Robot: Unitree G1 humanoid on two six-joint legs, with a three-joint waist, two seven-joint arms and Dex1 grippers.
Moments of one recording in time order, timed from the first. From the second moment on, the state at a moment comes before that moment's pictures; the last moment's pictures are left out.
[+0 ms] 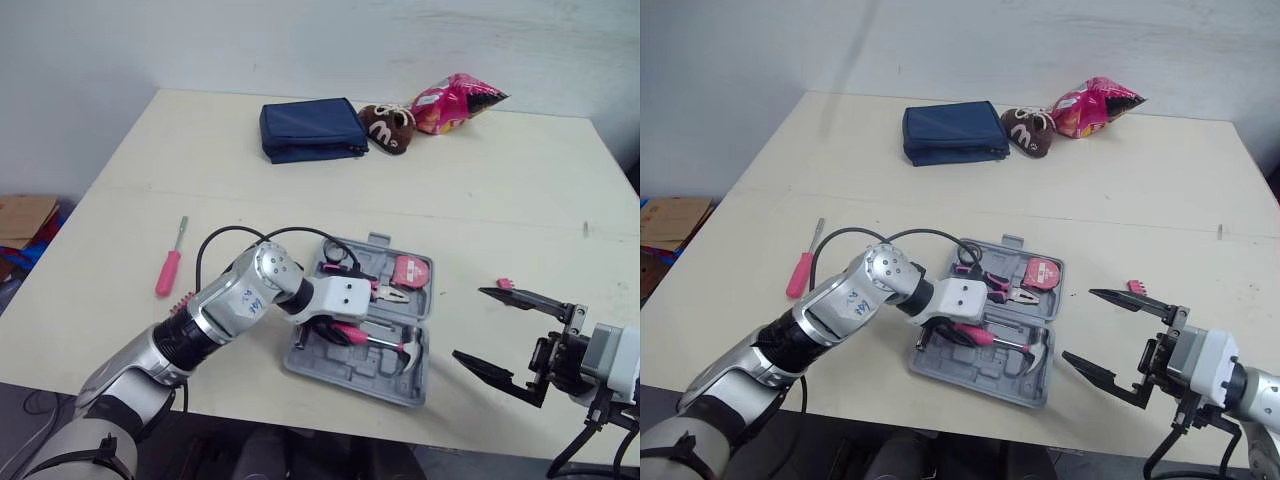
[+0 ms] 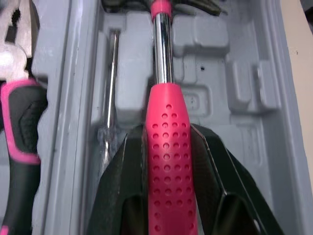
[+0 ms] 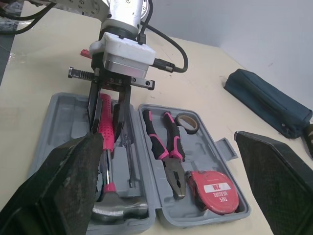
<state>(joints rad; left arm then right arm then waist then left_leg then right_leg) -0.82 0.52 -0.69 -0.18 0.01 0.70 -1.17 0.36 -0.74 -0.45 -0.51 0.59 -0.15 1.09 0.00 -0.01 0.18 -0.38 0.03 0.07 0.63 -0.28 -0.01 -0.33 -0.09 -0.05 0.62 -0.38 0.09</state>
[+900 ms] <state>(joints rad) -0.54 0.44 -0.41 -0.12 -0.13 0.35 -1.08 0.35 -0.72 -0.44 -0.49 0.57 -0.16 1.09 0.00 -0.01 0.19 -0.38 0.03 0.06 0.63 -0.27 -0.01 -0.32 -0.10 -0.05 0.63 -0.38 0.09</state>
